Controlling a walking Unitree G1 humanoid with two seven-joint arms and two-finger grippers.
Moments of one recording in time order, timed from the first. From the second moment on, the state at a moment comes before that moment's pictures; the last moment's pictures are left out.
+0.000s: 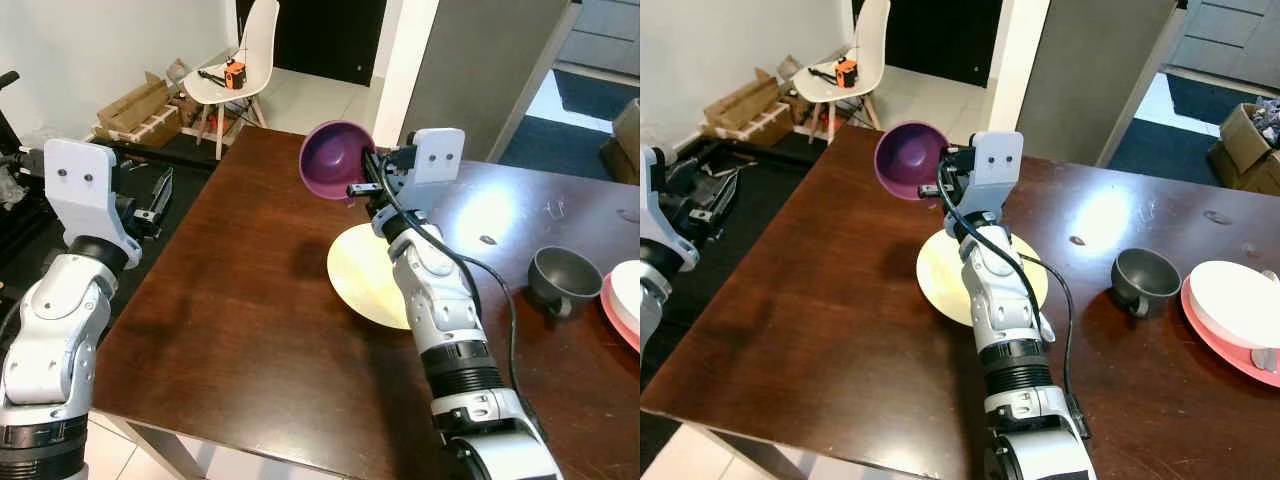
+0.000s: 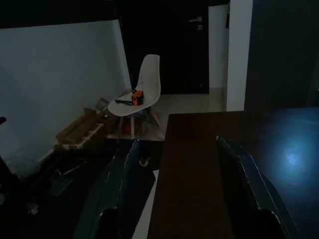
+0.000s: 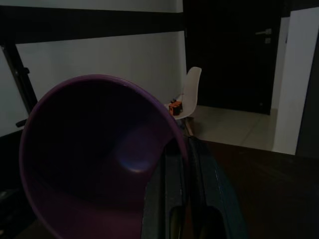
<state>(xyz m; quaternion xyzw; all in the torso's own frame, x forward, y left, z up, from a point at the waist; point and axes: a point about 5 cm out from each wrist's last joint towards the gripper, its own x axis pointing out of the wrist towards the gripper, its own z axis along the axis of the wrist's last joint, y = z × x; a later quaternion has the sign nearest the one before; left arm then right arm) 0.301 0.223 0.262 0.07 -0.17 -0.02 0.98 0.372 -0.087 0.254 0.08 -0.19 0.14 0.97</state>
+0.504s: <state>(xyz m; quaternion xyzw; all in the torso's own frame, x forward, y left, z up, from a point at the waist) 0.297 0.231 0.290 0.06 -0.21 0.01 0.98 0.376 -0.098 0.260 0.07 -0.20 0.07 0.98</state>
